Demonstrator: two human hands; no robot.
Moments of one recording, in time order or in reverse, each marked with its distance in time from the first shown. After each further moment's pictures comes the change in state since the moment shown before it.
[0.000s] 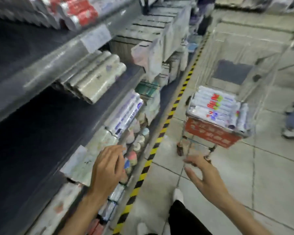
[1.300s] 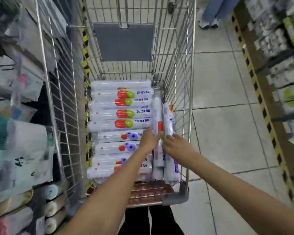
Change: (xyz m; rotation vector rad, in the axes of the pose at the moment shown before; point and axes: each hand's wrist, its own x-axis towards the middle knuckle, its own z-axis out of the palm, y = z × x) left_hand 0.292 0.245 0.717 -0.482 -1.318 -0.538; right_hand 0.264 0.504 -0.195 -0.854 -0.516 0.200
